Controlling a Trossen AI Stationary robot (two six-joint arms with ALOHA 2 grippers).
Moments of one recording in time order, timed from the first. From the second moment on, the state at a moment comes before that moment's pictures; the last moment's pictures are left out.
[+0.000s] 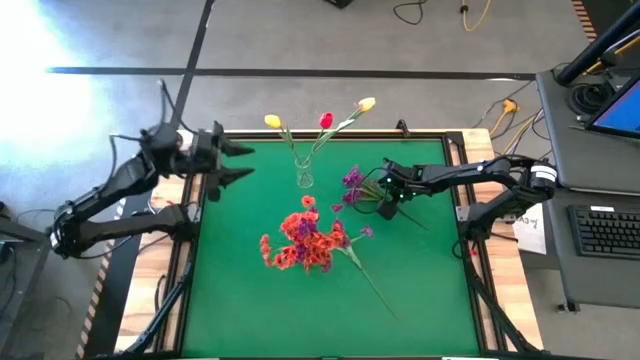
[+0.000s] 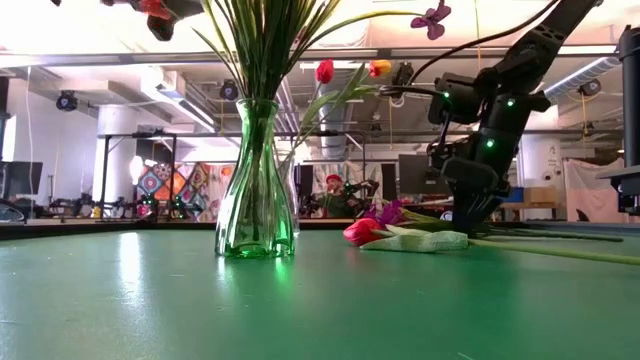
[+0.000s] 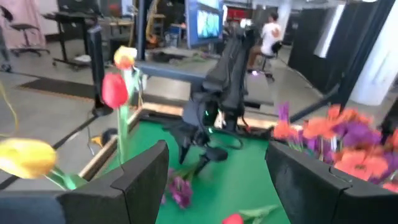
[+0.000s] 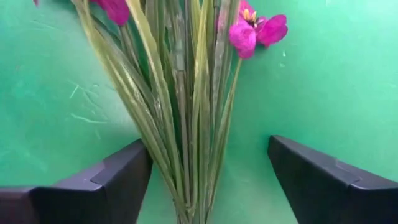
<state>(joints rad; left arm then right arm) 0.54 0.66 0.83 -0.27 0.44 -0.06 -0.40 1.49 0.63 -0.30 0.03 0.22</state>
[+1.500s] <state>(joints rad) 0.45 0.43 0.61 -0.31 0.27 -0.24 -0.35 0.94 0.63 -0.63 -0.11 0.41</state>
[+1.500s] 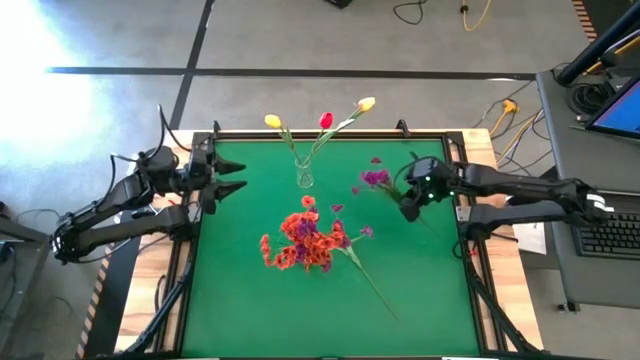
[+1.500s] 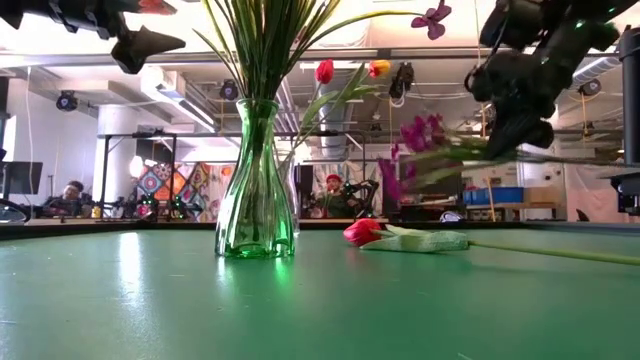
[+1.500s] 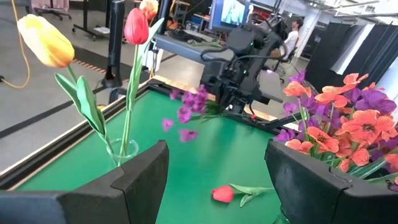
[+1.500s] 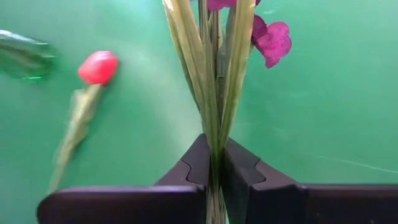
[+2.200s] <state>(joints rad) 0.45 0.44 0.61 -0.31 0.27 -0.32 -0.33 0.67 0.63 -0.46 -0.20 0.33</state>
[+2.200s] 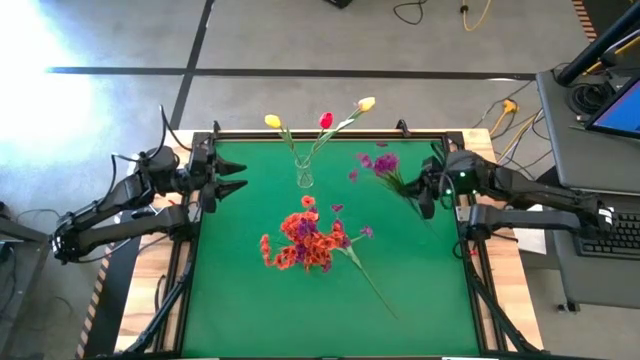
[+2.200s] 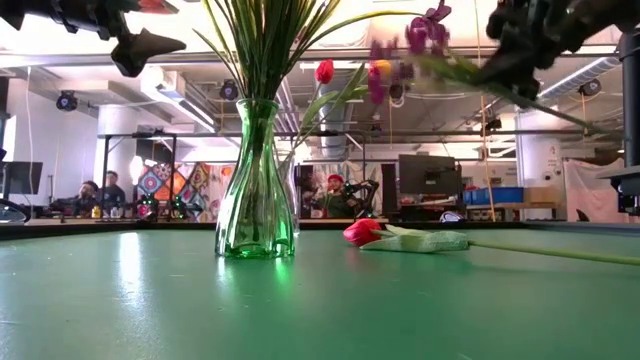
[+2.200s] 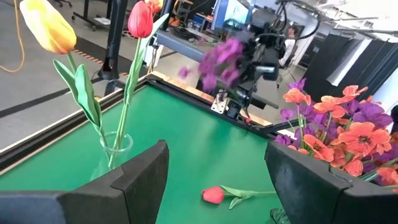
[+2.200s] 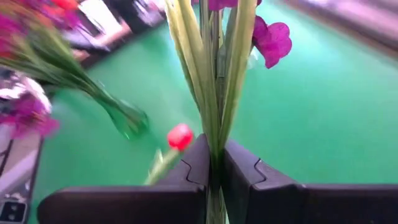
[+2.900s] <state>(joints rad) 0.45 0.49 0.60 -0.24 0.27 -0.24 -0.20 0.94 0.49 0.80 -0.21 0.06</state>
